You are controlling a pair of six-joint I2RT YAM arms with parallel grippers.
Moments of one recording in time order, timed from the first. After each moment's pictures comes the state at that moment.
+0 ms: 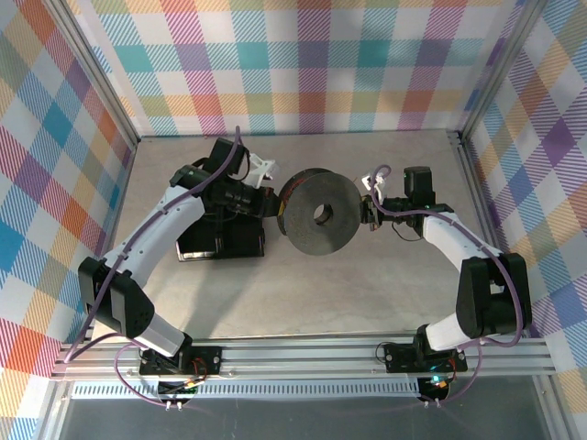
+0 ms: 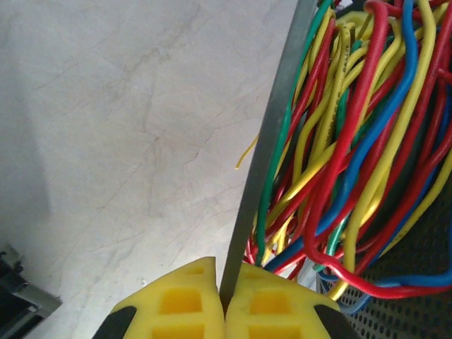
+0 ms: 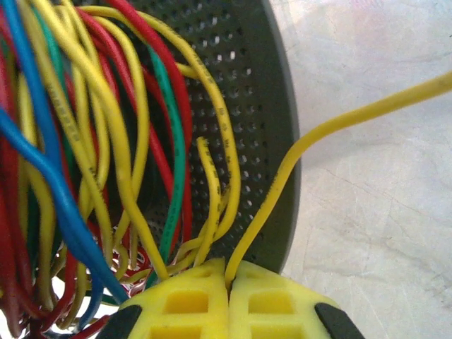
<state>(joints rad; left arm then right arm) -0.45 1.53 1.45 -0.86 0.61 -0.19 0.15 1.47 0.91 -0.17 -1.02 -0.21</state>
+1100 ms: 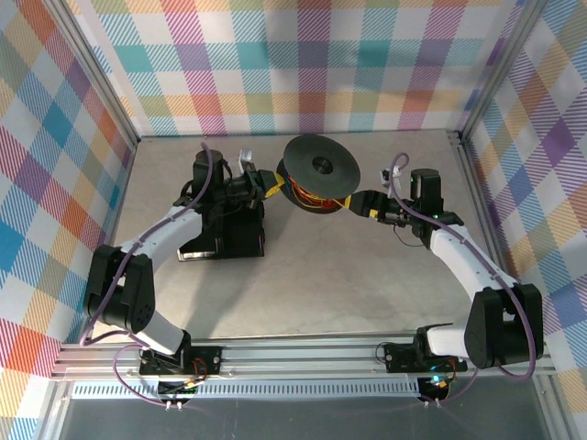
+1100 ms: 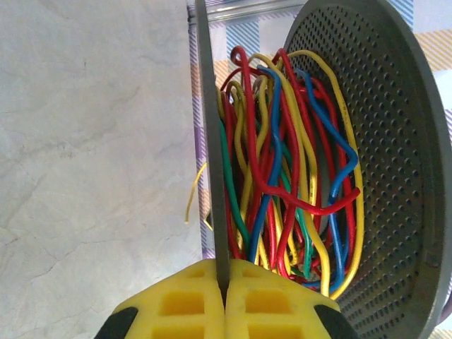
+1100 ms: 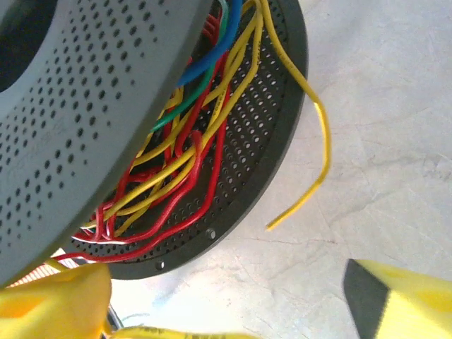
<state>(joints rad) -0.31 1.55 1.04 0.21 0.84 -1.17 0.16 1.29 0.86 -0.18 -0.77 0.48</state>
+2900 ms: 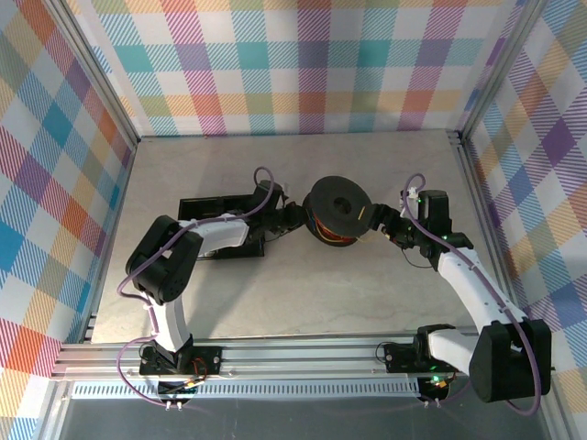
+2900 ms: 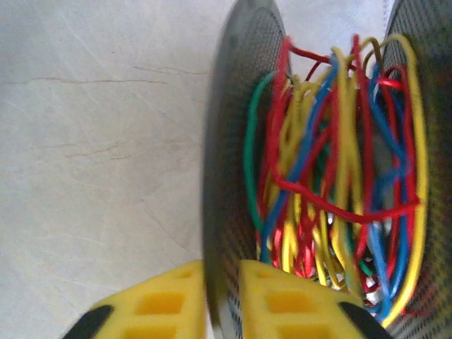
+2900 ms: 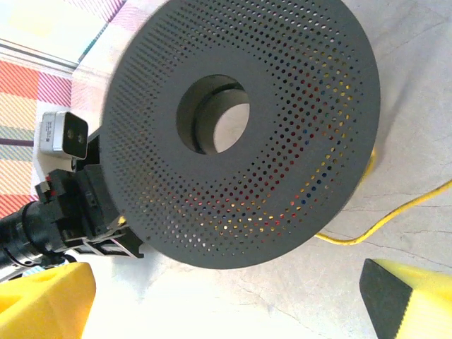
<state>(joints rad) -0.58 1.85 1.06 0.10 0.33 -0.90 0.12 1.12 0.71 -0.32 -0.53 0.61</state>
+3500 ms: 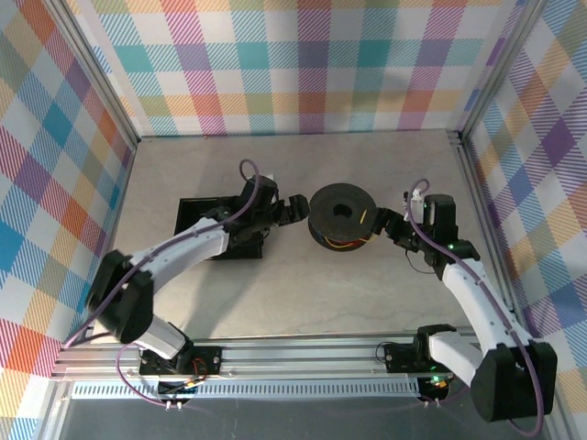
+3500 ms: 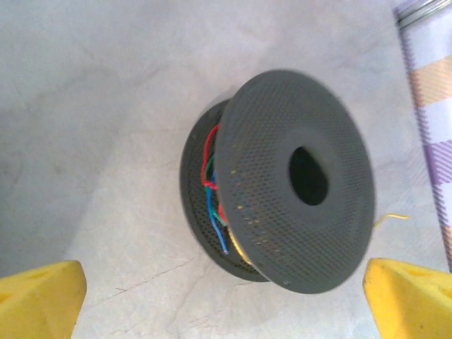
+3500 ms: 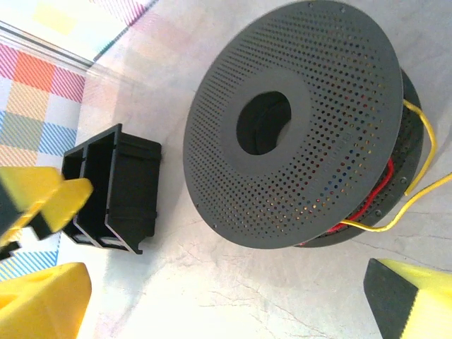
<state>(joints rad) -0.66 1.48 1.08 -0.26 -0.02 -0.76 0.11 0.98 0.68 -0.35 -0.53 0.53</state>
